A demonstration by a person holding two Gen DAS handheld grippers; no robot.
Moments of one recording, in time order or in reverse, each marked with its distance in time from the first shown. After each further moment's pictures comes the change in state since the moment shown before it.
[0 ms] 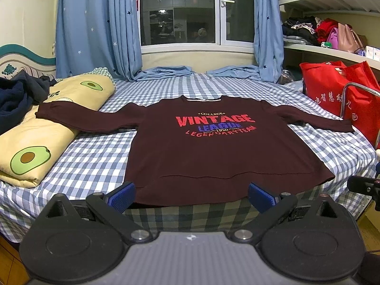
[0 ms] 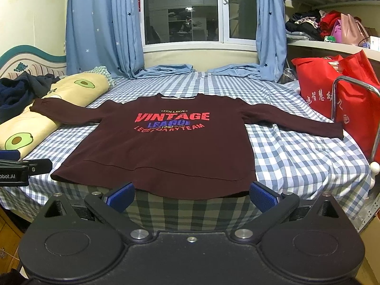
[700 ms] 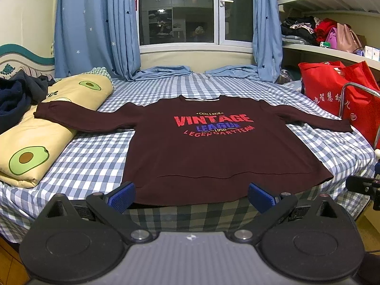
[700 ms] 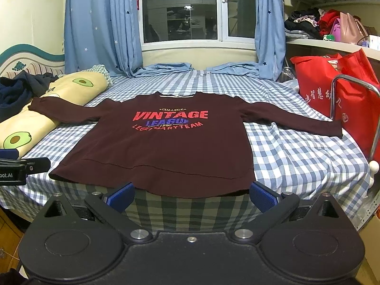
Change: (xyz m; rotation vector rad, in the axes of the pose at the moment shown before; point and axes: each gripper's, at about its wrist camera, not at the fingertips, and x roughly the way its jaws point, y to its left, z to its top) left arm 0.001 -0.001 0.002 0.000 0.004 -0.010; right arm 0.001 -0.001 0.000 0.003 0.004 -0.009
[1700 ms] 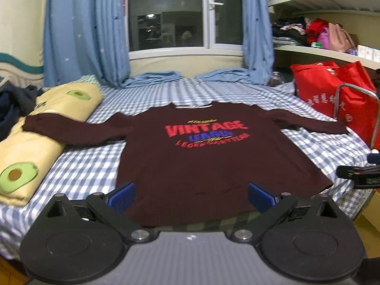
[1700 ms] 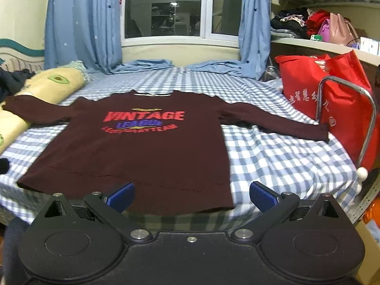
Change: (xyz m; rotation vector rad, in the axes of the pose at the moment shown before) left arm 0.026 0.002 0.022 0.049 -0.031 -0.055; right arm 0.054 -0.025 0.021 -0.016 0.020 -0.125
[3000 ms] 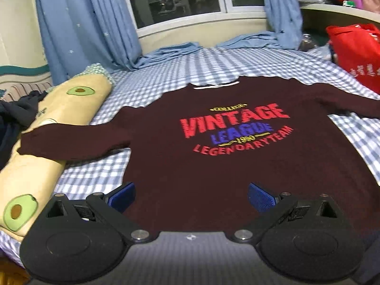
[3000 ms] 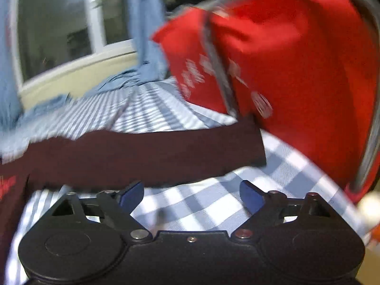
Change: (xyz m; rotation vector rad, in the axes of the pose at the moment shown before) left arm 0.156 -0.017 0.081 0.074 0.193 0.204; right arm 0.302 -0.352 0.042 0.390 -0.064 -0.188
